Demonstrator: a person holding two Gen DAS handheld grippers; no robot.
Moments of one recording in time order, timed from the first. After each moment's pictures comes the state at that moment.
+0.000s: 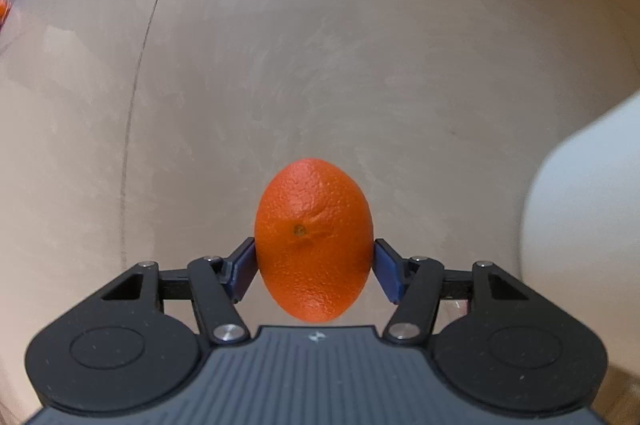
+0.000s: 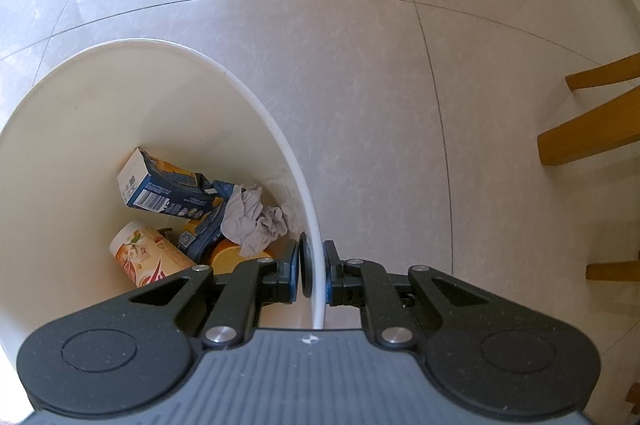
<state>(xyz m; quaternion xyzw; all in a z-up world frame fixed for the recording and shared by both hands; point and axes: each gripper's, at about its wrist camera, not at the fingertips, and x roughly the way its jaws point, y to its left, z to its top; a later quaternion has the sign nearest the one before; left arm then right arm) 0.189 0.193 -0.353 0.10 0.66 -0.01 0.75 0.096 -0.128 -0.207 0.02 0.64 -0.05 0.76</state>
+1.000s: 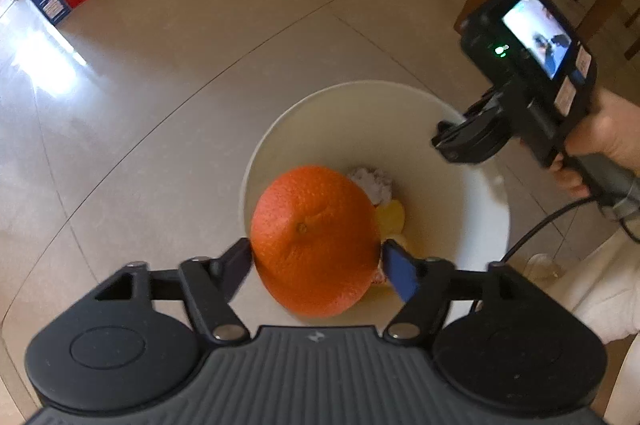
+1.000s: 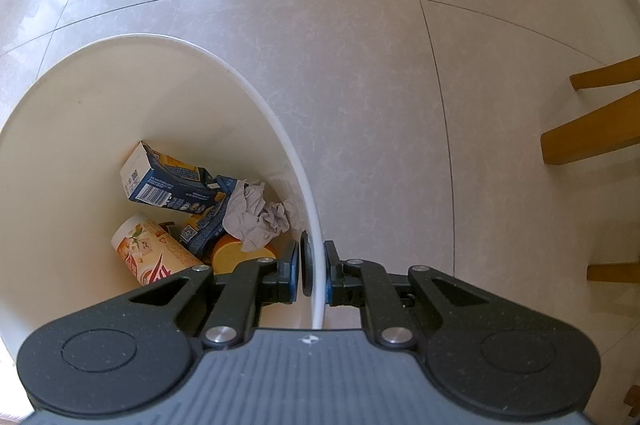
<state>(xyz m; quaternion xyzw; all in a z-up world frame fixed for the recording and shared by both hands) 0.157 -0.033 -0.128 0.27 0.58 -0.29 0.71 0.096 -0.129 -0.208 0.01 0.65 -0.04 0.76</state>
